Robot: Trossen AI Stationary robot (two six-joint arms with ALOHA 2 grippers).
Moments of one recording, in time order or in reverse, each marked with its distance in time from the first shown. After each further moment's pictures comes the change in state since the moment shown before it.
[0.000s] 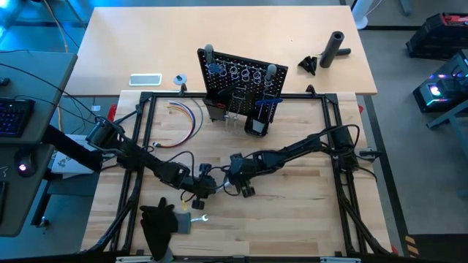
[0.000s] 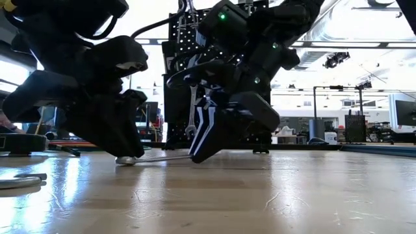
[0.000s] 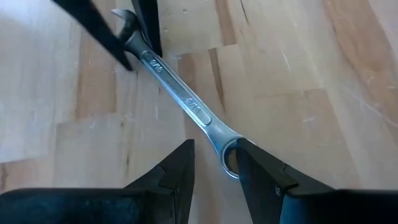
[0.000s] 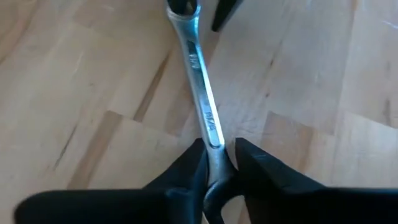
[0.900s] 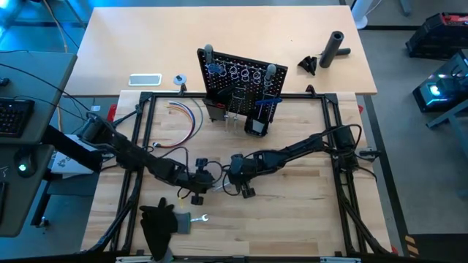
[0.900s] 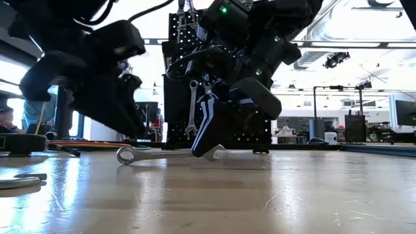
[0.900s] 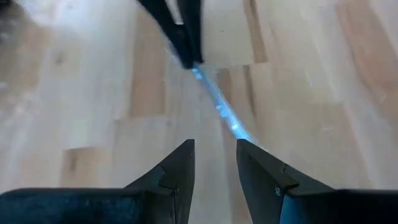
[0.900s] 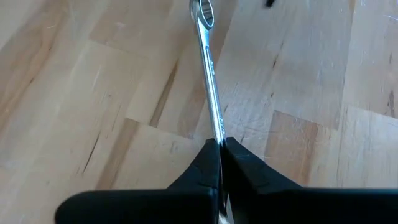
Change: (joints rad) left arm 0.010 -0.138 -0.002 -0.045 -0.084 -0.008; right arm 0.020 -0.012 0.000 -0.038 -0.035 0.079
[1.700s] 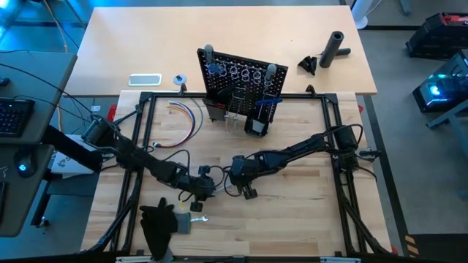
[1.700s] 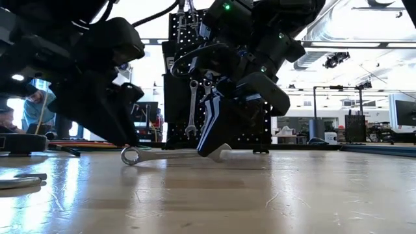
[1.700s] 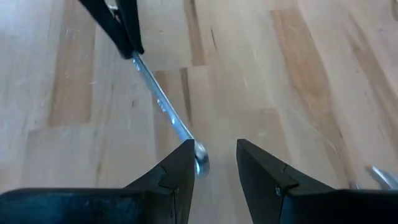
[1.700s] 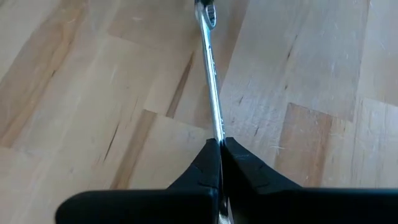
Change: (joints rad) left arm -0.018 0.056 0.002 0.084 0.157 -0.056; right arm 0.007 -0.024 -0.004 -0.019 -0.013 0.015
